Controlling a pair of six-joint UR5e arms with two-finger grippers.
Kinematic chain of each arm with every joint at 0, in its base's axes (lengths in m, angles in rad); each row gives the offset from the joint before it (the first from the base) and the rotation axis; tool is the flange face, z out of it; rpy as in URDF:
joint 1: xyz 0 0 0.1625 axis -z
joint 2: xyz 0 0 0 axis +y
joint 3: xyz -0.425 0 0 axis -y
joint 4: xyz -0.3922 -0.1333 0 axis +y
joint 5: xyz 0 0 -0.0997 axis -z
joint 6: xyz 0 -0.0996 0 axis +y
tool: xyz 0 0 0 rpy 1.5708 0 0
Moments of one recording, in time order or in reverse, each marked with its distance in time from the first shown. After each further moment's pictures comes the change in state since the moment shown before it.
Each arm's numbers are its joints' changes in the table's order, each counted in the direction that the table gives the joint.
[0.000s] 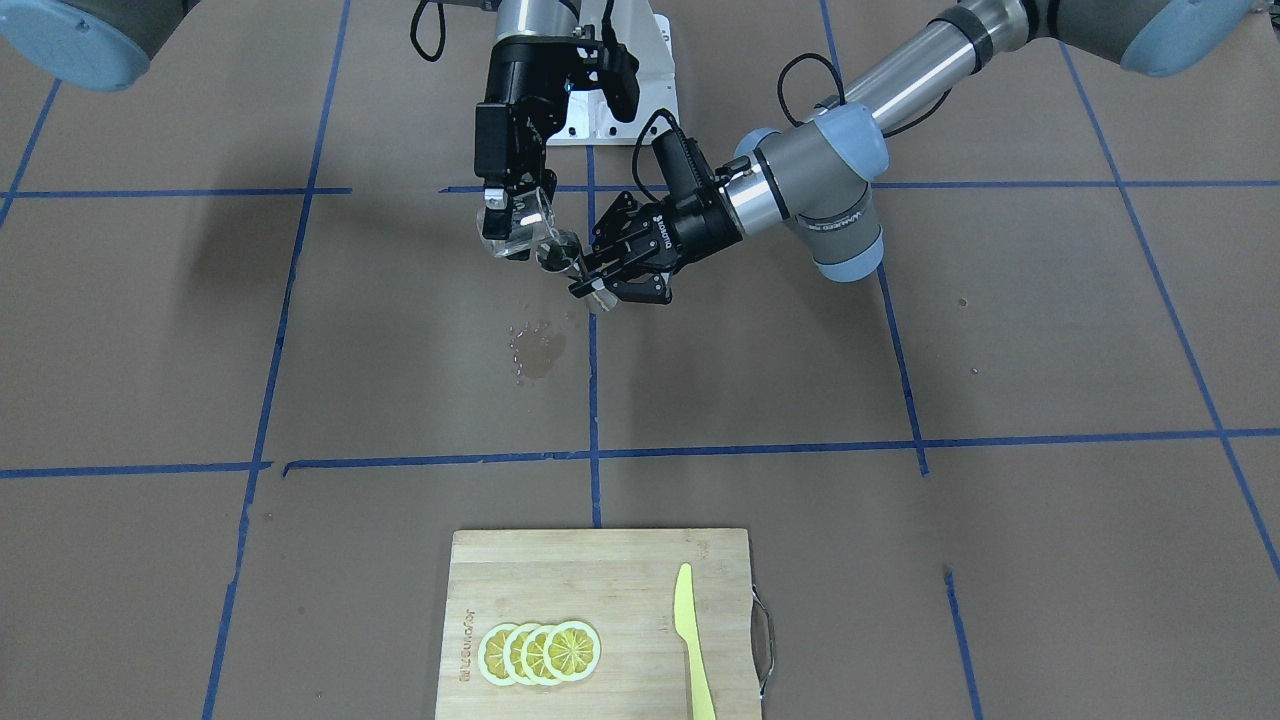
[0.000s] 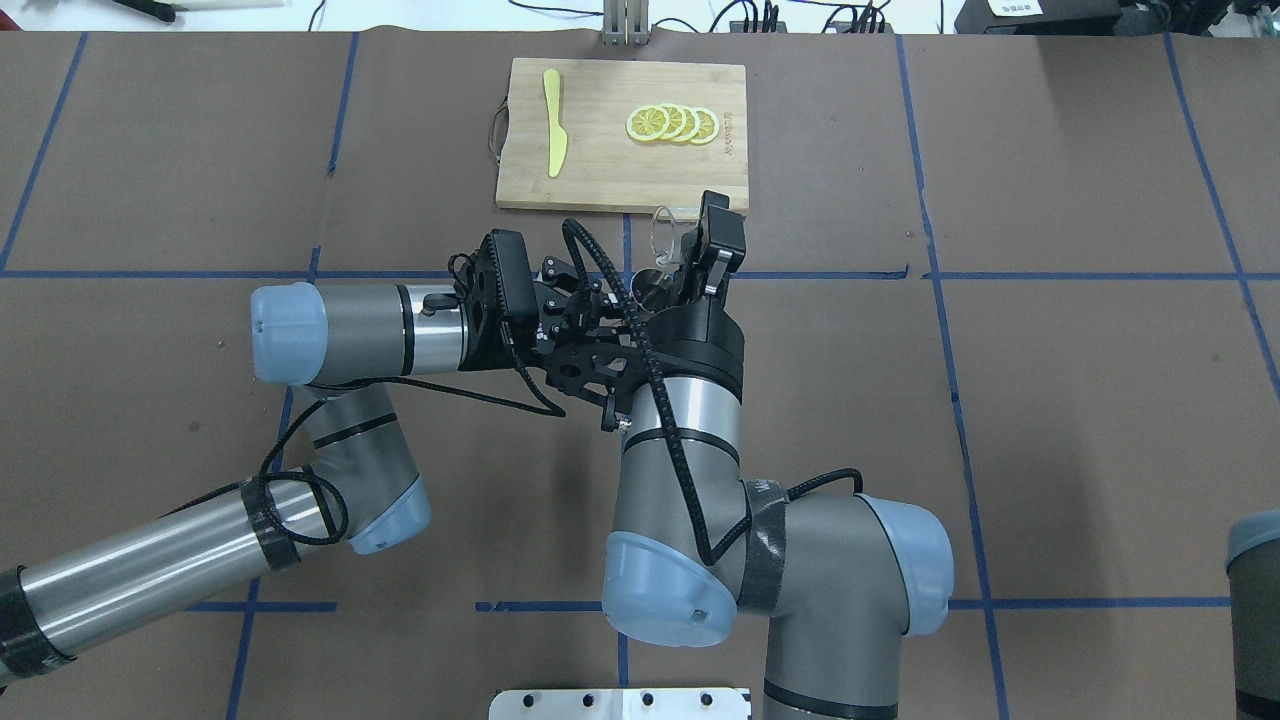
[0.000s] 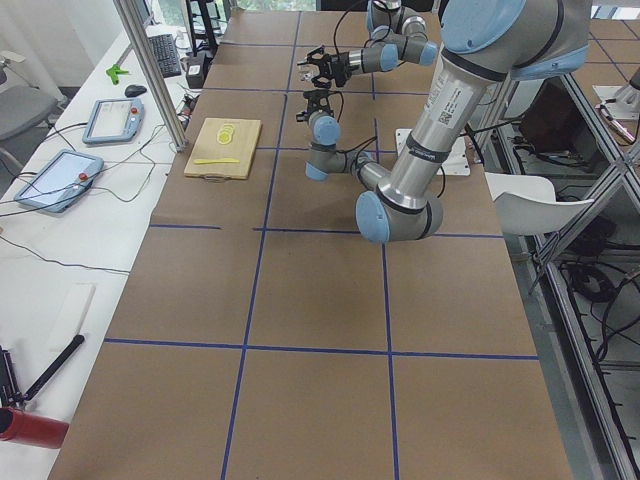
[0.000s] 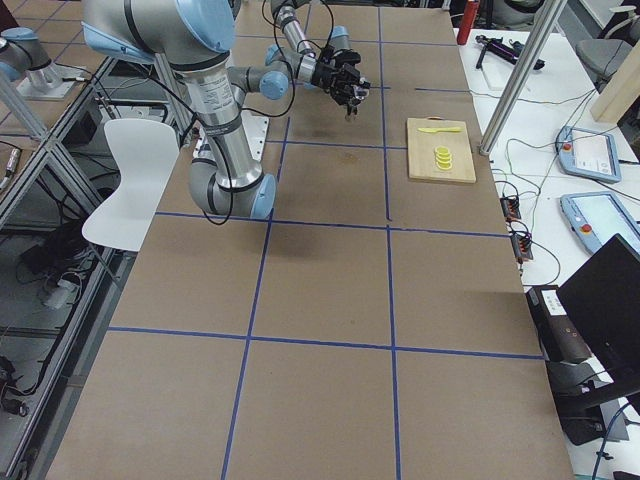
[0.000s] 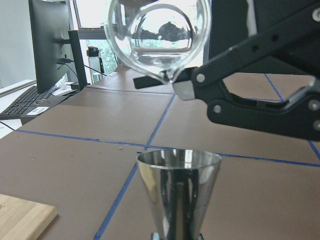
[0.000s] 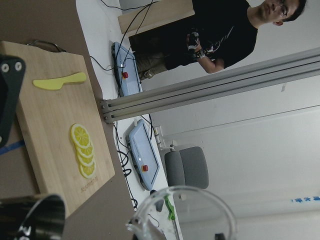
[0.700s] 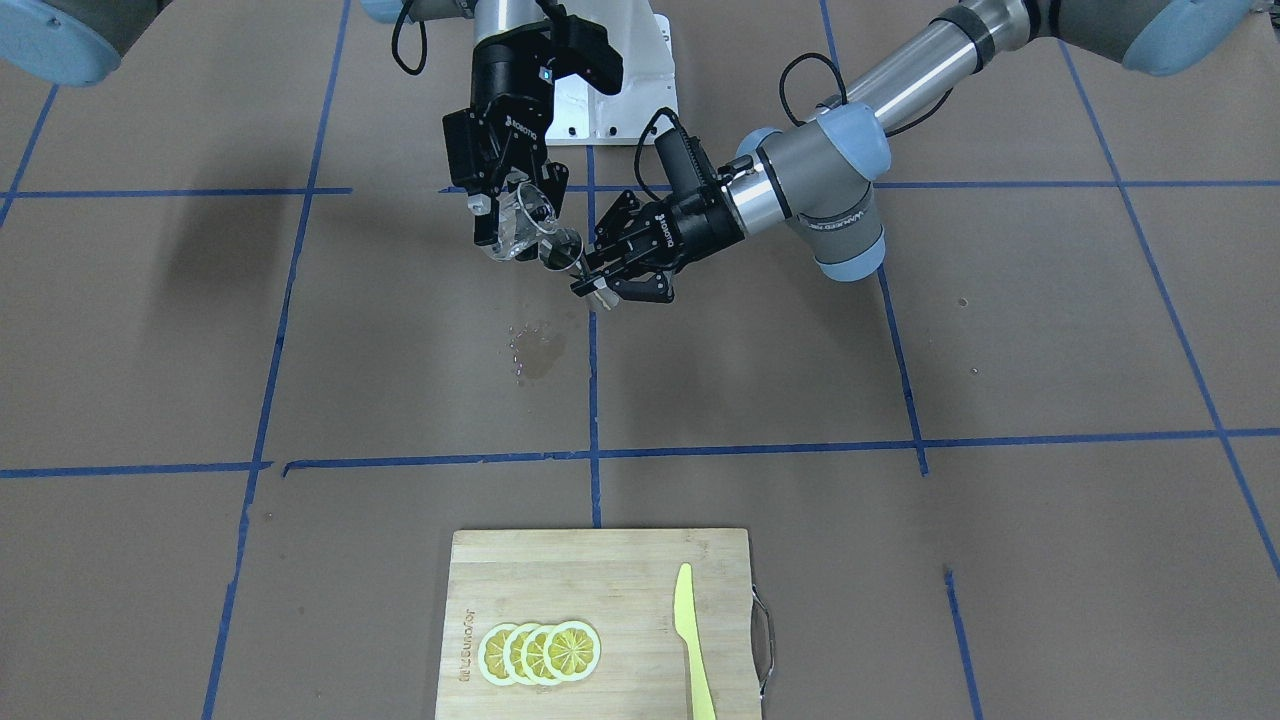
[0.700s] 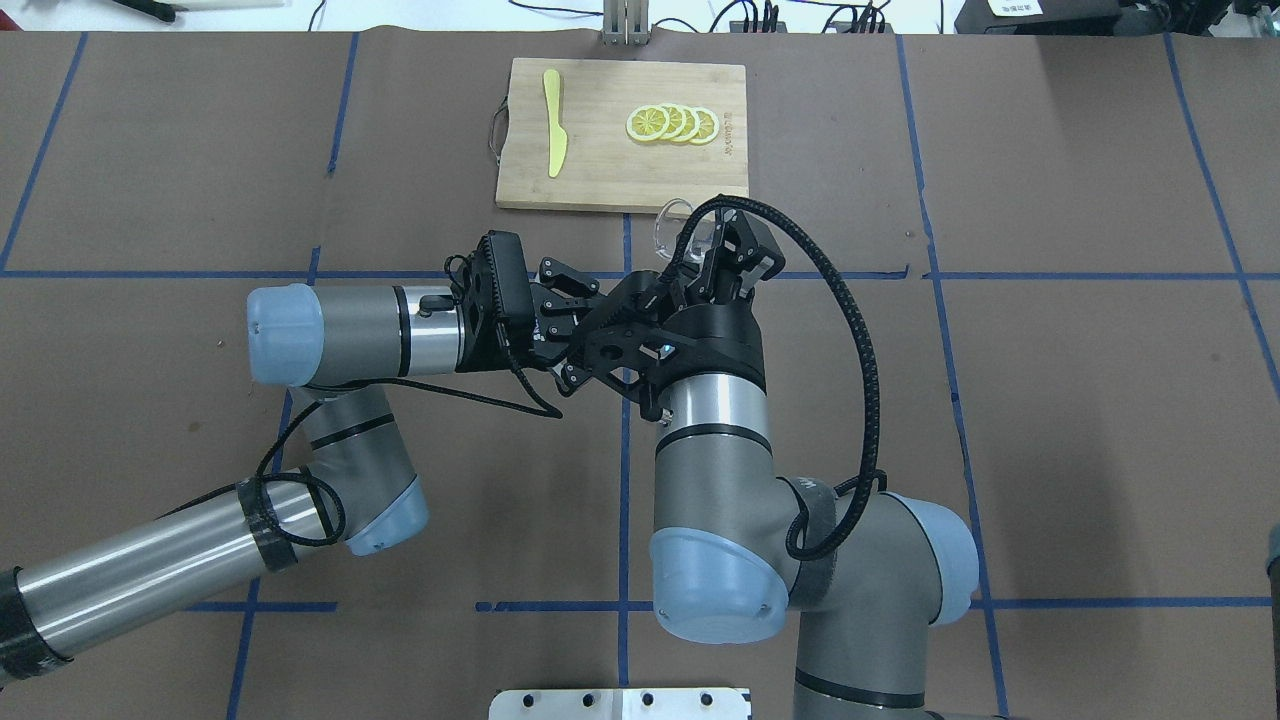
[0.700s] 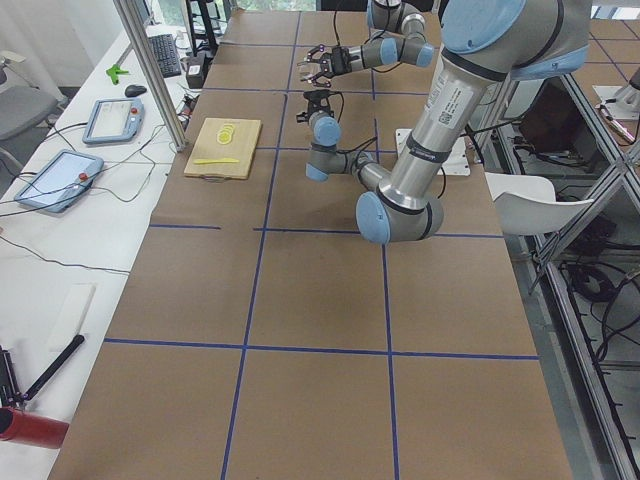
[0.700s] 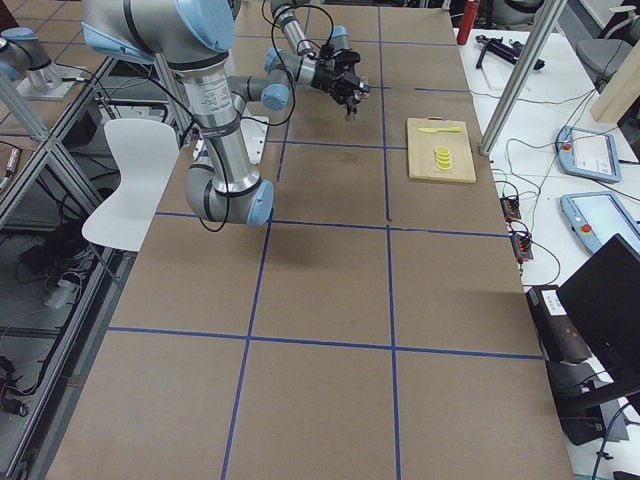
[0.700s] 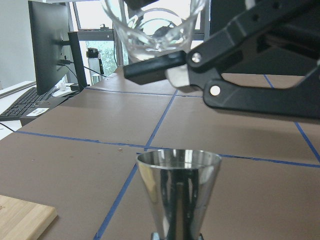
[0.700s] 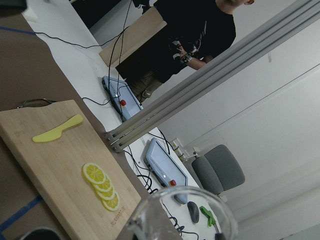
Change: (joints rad) left arm 0.000 -0.006 -0.004 0.005 -0.001 0.000; right arm -0.012 0.062 0.003 -0.245 0.050 -0.175
